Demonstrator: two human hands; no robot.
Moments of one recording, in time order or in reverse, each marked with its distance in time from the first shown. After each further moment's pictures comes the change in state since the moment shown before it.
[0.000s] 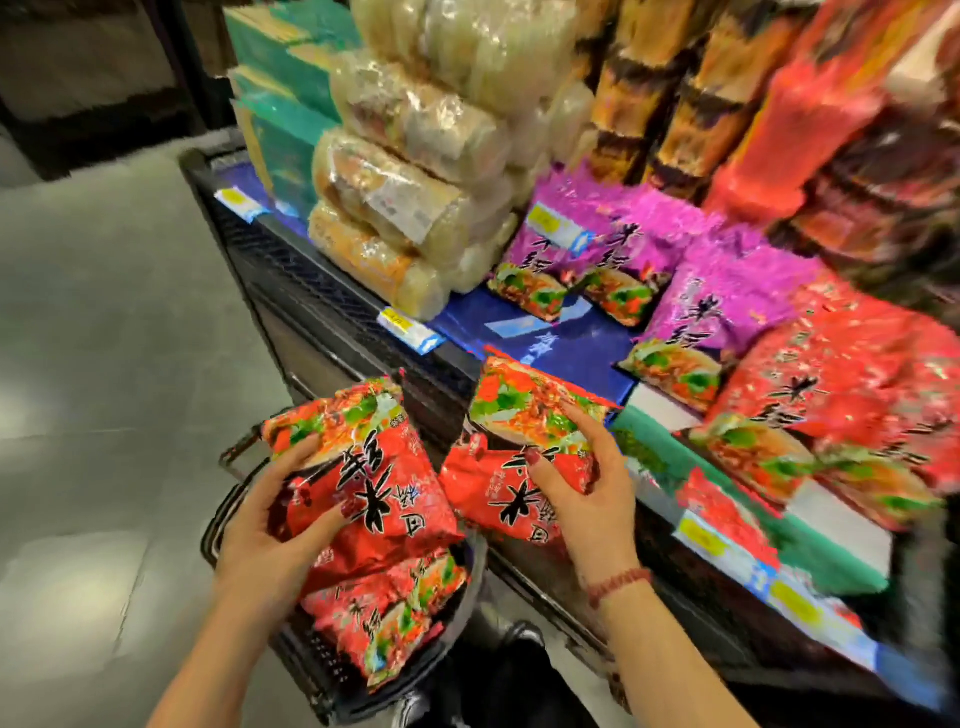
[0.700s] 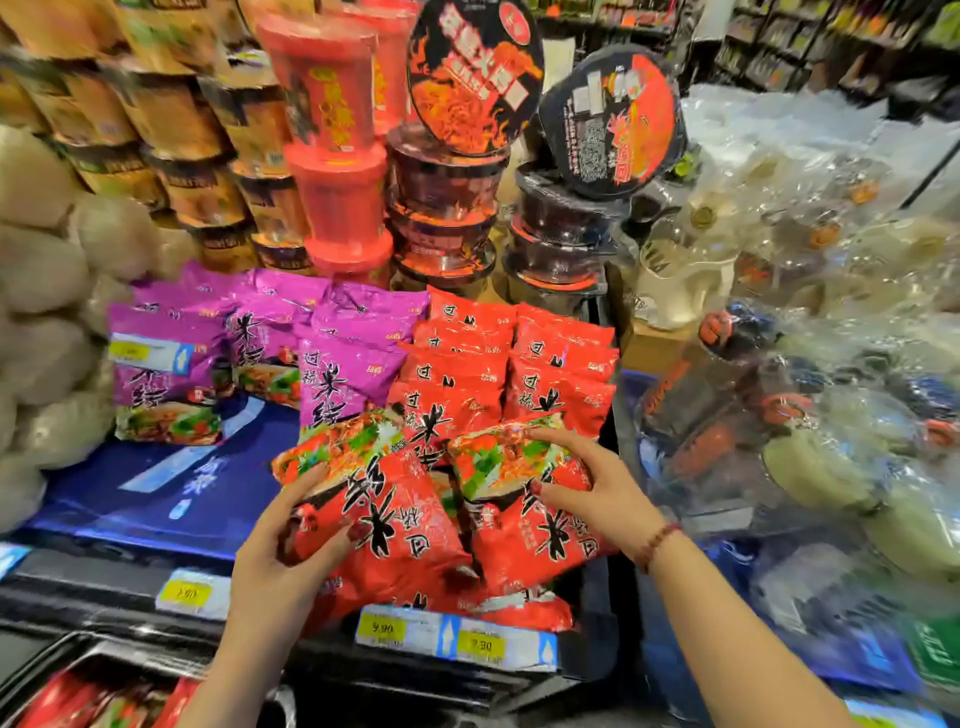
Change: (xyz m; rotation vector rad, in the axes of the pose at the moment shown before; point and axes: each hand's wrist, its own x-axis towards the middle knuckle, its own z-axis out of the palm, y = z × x) left_hand 0.011 0.040 0.322 -0.030 -0.455 0.091; right_hand 0.071 0.013 -0.352 -0.300 -0.030 0.087
